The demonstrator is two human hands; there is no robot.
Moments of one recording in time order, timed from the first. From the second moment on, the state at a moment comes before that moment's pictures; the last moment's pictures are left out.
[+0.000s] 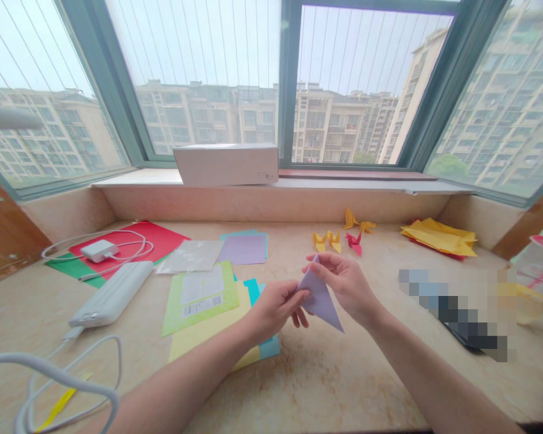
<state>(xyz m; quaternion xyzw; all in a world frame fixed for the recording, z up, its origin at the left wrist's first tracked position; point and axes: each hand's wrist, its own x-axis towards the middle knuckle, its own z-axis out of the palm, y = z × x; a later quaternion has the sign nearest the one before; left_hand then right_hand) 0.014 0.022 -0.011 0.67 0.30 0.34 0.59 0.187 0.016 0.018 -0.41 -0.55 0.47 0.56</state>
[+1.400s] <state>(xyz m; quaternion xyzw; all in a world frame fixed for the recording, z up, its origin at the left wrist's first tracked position) 0.005 0.034 -0.004 0.66 0.33 0.39 0.55 0.185 0.020 0.007 -0.42 -0.58 0.50 0.49</state>
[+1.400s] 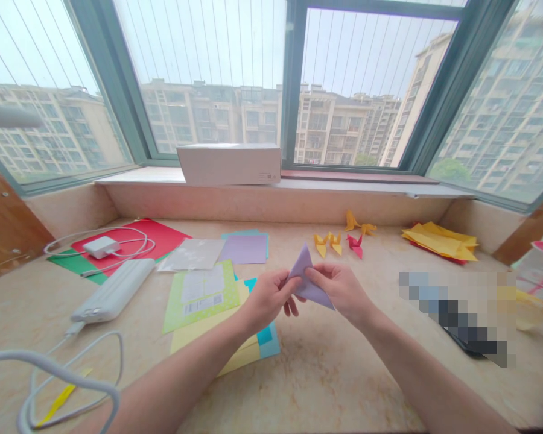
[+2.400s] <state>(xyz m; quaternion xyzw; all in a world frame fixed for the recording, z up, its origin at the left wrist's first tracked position) 0.003 0.028 -0.005 0.73 0.29 0.27 0.56 0.180 0.021 0.010 -0.42 -0.51 0.46 0.60</state>
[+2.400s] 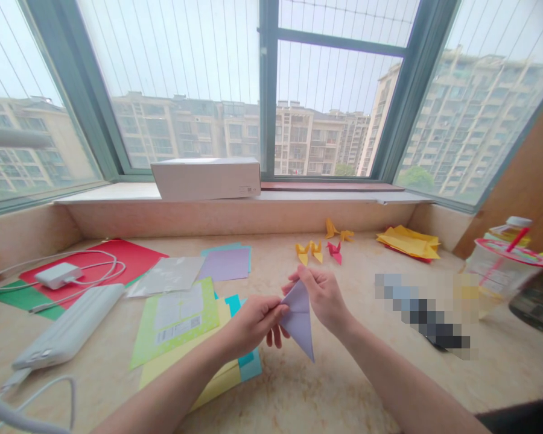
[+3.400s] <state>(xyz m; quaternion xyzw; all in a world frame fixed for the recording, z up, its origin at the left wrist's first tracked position) 0.002 0.034 0.002 0.67 0.38 0.40 0.50 0.181 0.021 0.006 -0.40 -0.63 0.47 0.46</state>
